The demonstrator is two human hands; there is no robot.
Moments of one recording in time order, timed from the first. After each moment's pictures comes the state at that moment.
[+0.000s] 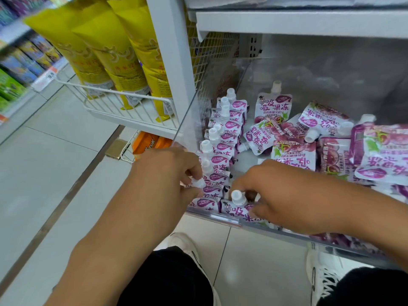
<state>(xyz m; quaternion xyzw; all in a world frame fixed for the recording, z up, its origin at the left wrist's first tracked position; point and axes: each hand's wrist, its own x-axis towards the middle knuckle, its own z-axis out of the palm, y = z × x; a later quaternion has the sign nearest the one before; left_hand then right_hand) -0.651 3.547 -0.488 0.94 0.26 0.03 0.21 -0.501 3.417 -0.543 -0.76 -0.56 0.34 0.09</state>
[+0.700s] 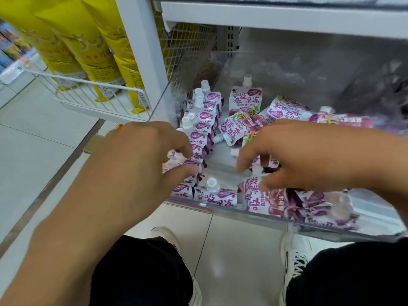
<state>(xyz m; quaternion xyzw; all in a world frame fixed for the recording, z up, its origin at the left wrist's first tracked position) -0.643 3.540 -0.481 0.98 0.13 0.08 0.13 -0.471 3.372 -0.483 -0.76 -0.59 0.27 0.02</state>
